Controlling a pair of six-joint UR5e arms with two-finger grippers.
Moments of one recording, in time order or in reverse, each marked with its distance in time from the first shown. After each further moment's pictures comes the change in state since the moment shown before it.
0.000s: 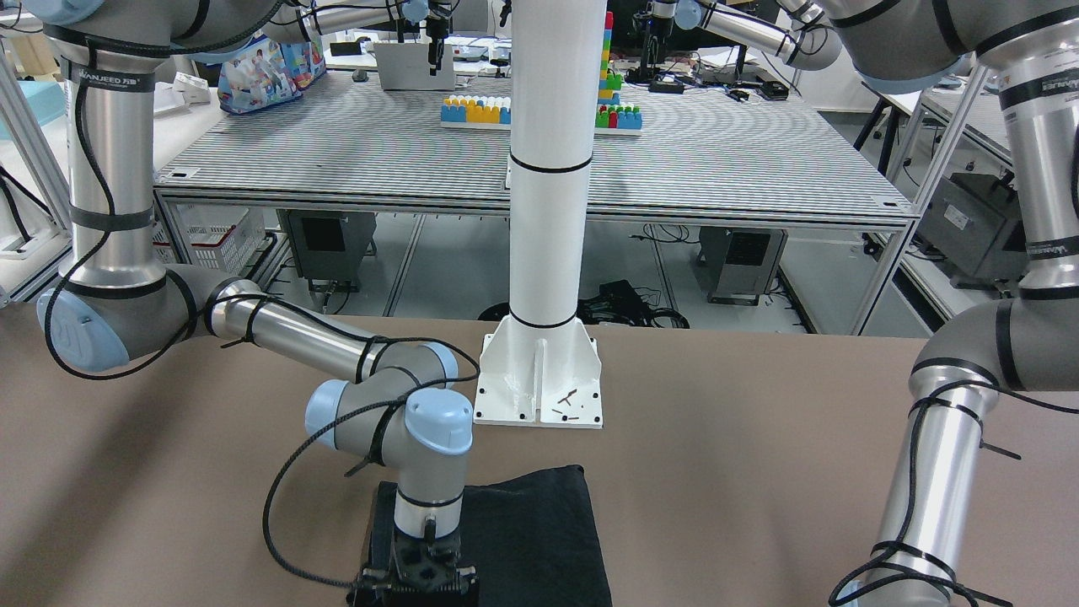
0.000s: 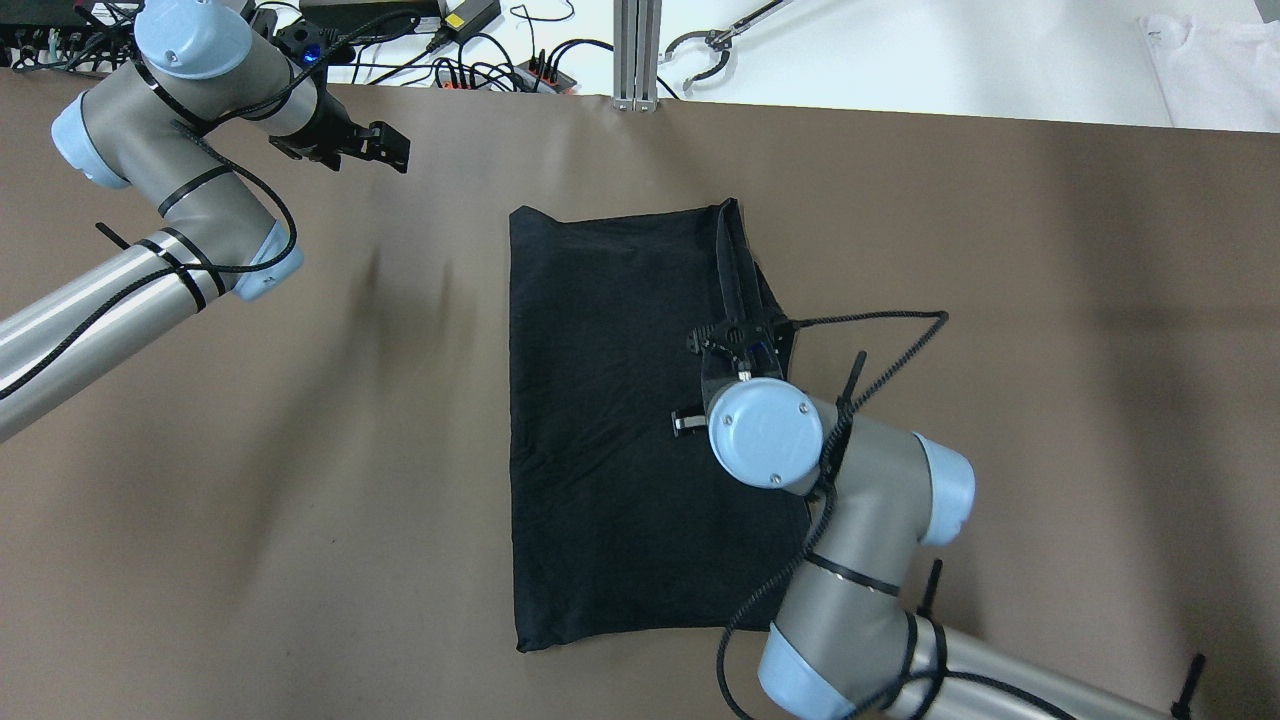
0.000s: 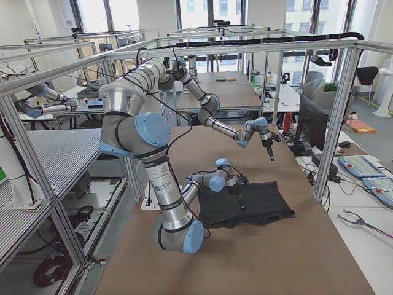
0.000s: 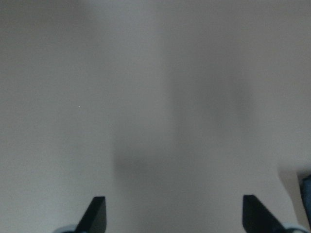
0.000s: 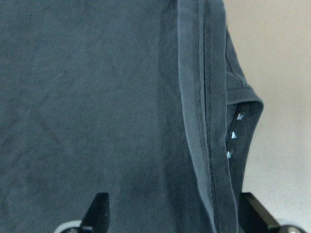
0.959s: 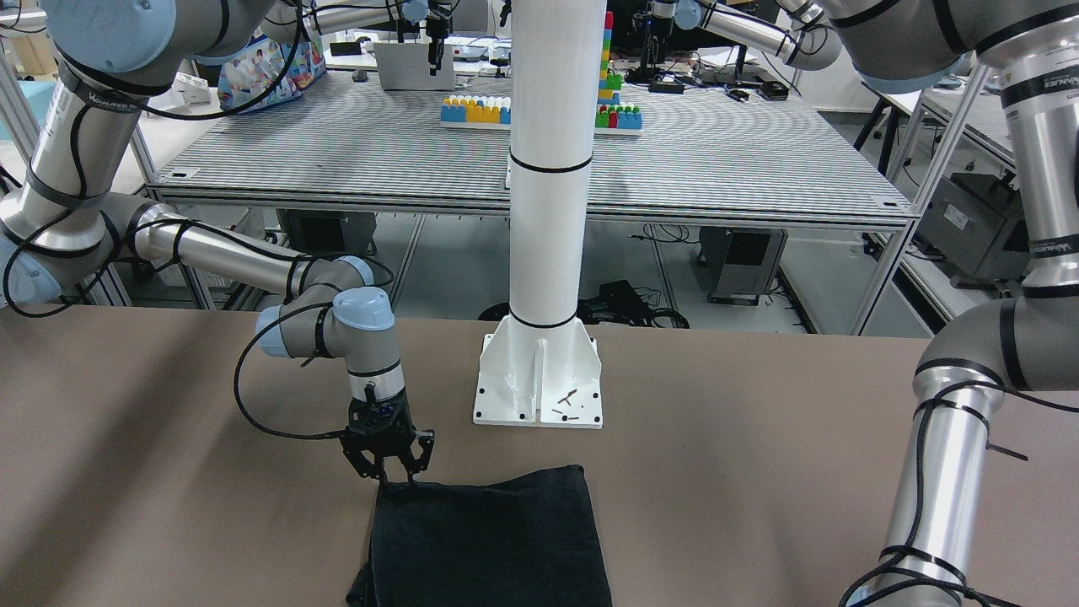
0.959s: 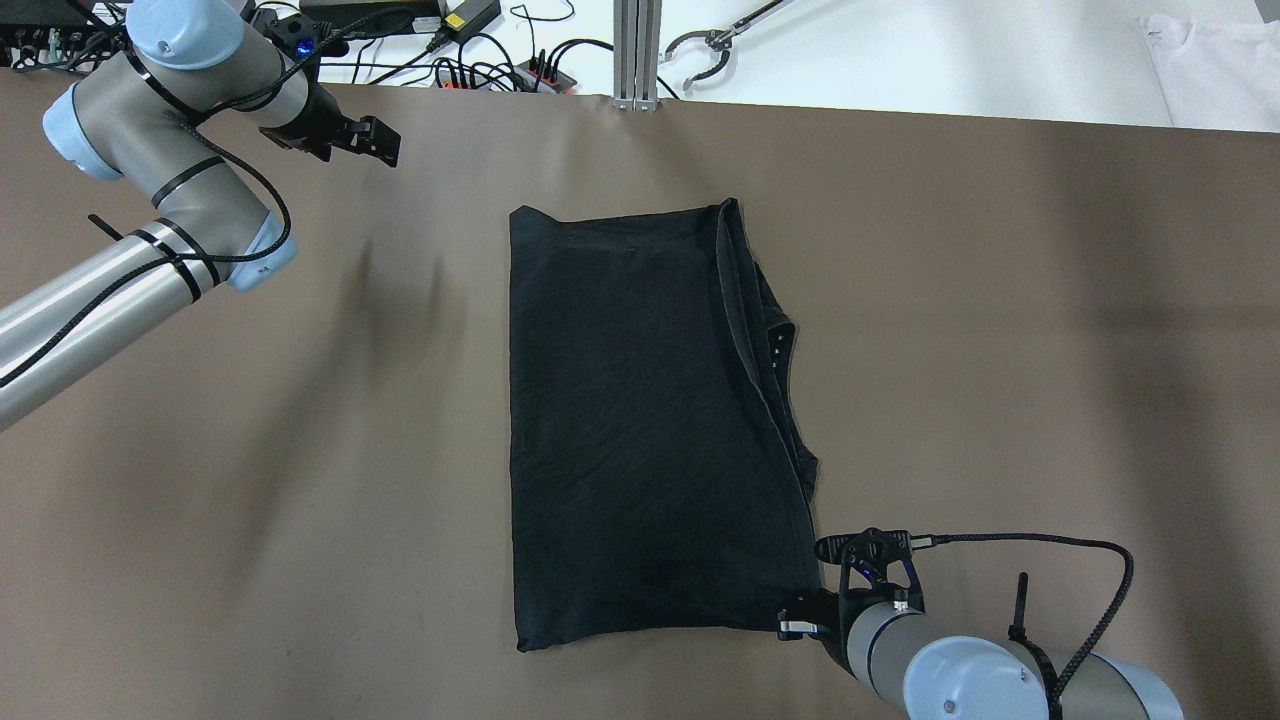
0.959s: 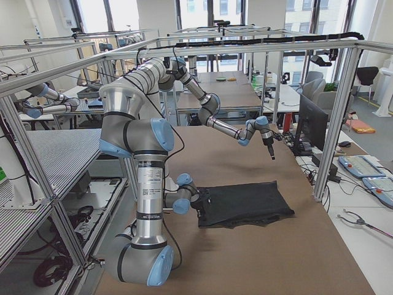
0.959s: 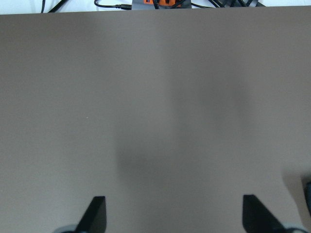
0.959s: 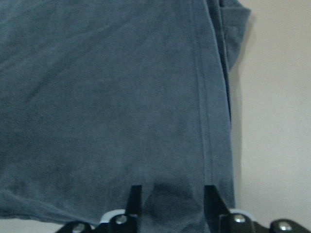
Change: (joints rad) left arm -0.015 -0.007 0.011 0.001 -0.003 0.036; right arm -0.317 -0.512 0.422 0.282 -0.082 0.312
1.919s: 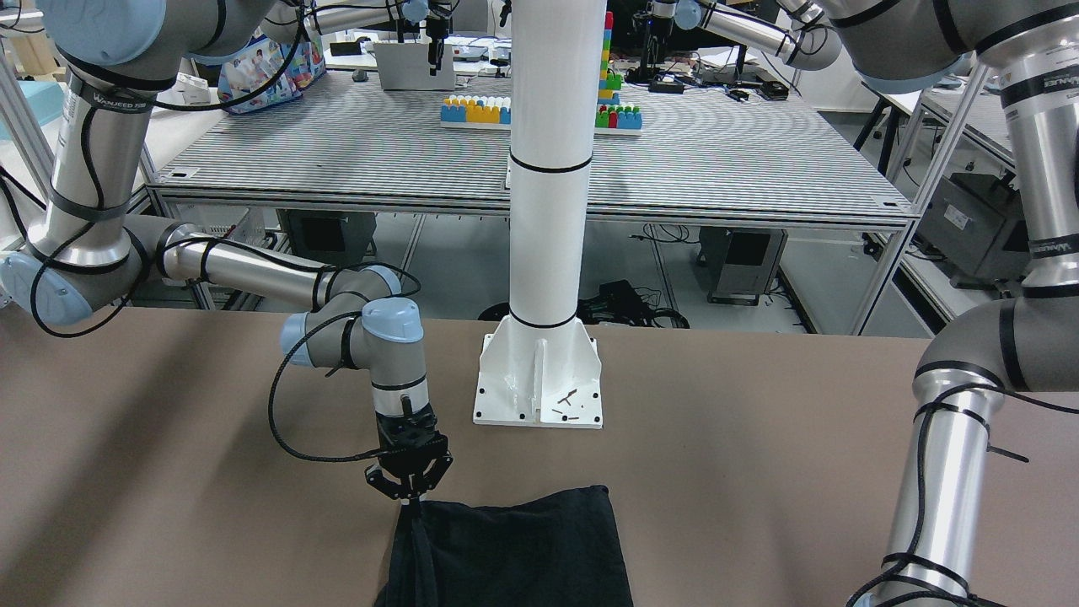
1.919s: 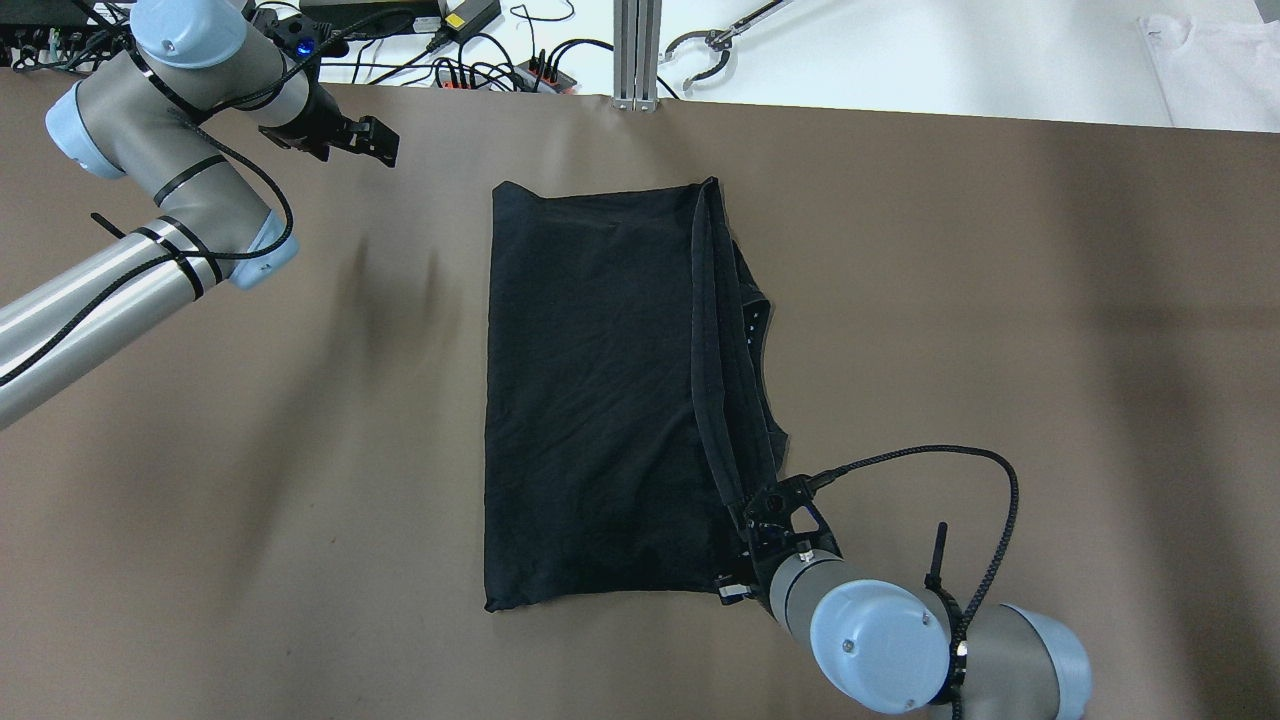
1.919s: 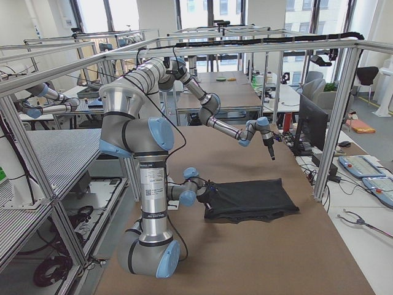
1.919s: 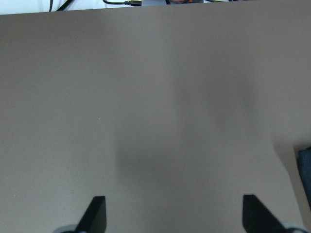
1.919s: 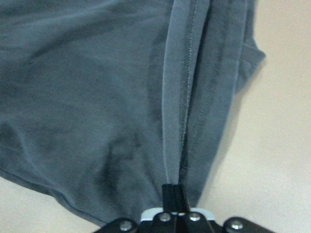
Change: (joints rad) left arm -0.002 -0.010 0.039 -0.001 0.007 0.031; right arm 0.048 0.112 -0.043 -0.110 -0.007 -0.332
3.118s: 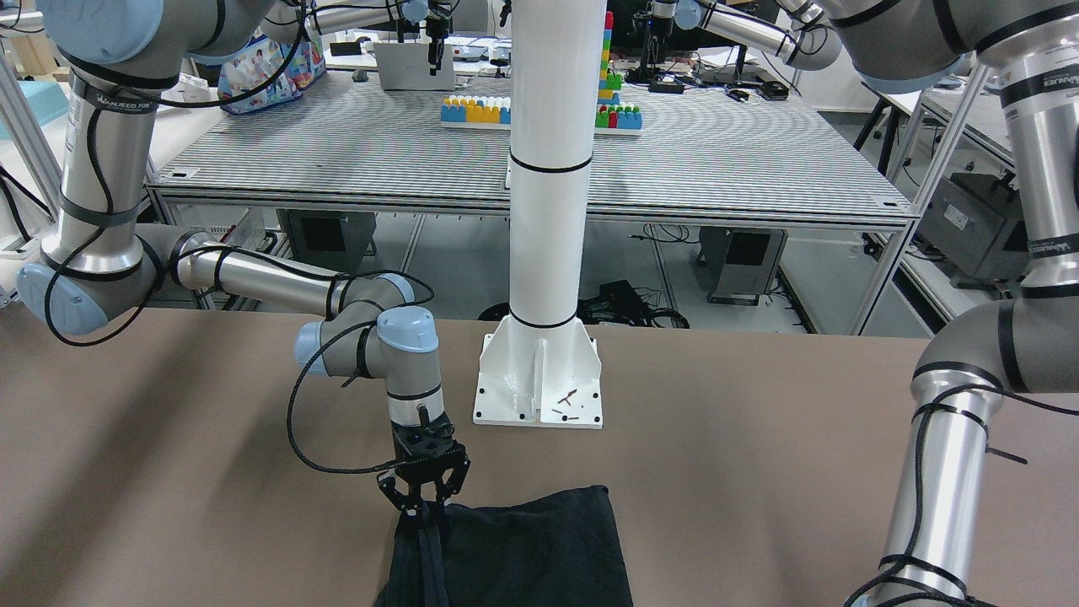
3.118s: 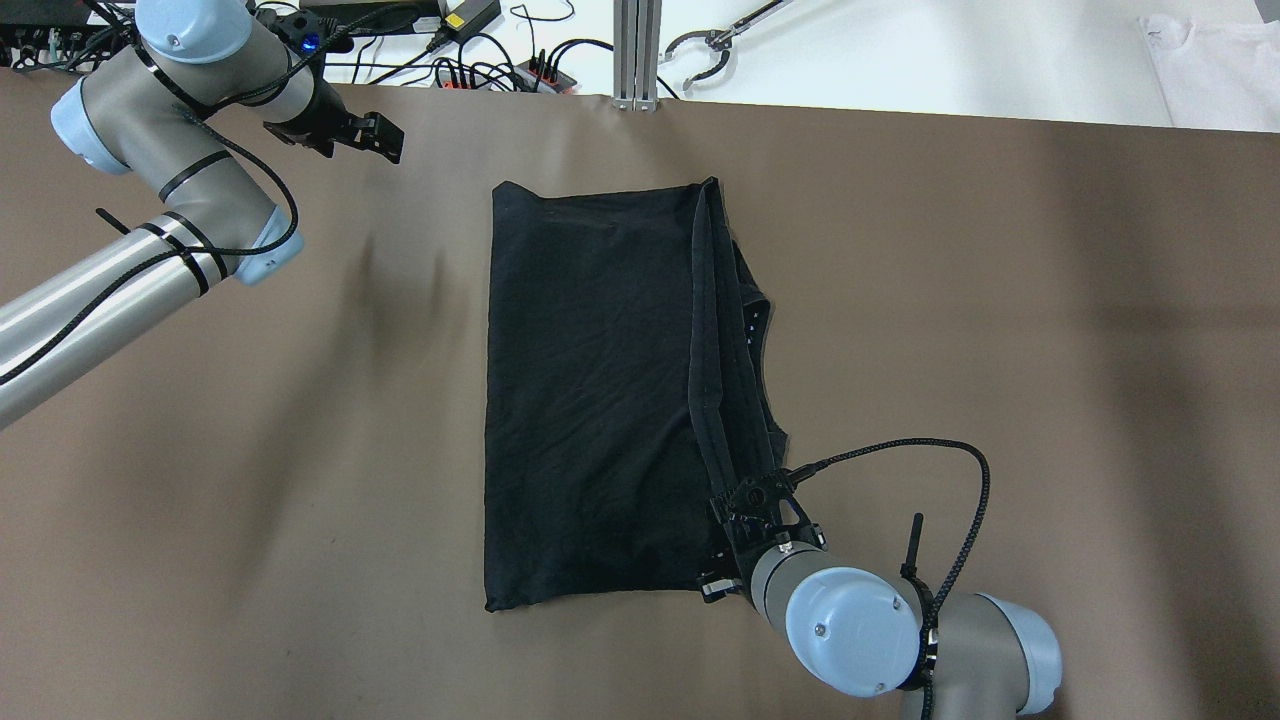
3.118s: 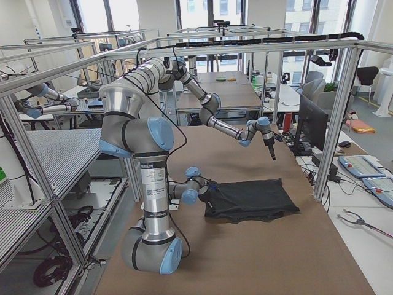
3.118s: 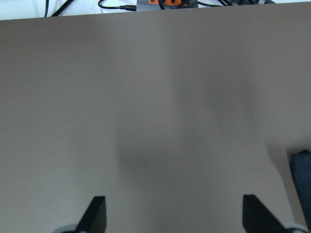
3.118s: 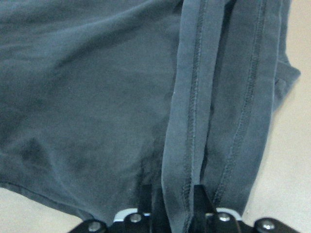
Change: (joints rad) left arm 0.000 -0.015 0.010 0.002 0.000 0.002; right arm 0.009 0.074 -0.059 -0.009 0.019 -0.034
